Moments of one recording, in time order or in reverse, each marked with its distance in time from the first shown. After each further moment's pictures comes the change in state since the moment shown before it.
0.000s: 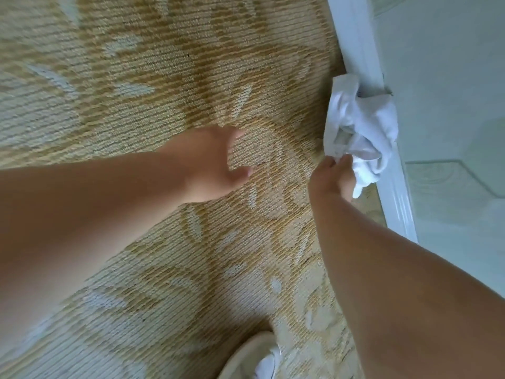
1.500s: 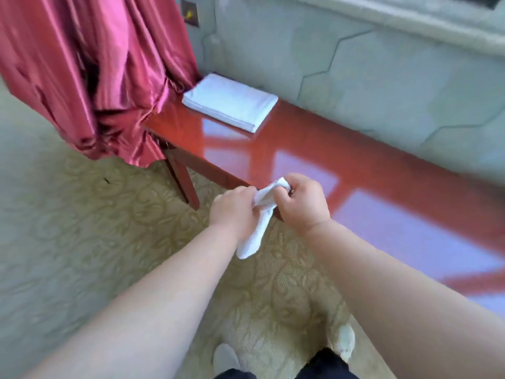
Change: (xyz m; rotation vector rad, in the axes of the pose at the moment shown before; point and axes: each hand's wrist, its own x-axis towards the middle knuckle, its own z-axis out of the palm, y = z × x) left_hand -0.464 0.393 -0.595 0.571 0.243 0.263; right_hand -0.440 -0.308 -0.795 0.778 0.032 -0.419
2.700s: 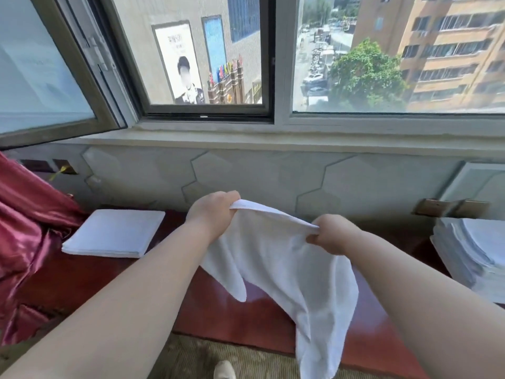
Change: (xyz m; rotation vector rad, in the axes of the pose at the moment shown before) left_hand 0.210 0.333 -0.087 0.107 0.127 0.493; right_hand 0.085 0.193 -0.397 -0.614 -0.185 0.402
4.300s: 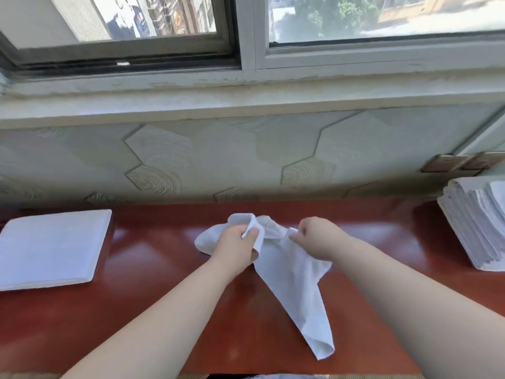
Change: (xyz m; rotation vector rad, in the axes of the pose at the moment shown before) left_hand 0.069 0.028 0.165 -0.900 -0.470 -0.599; right_hand 0.123 0.027 0.078 0.227 -0.204 0.202
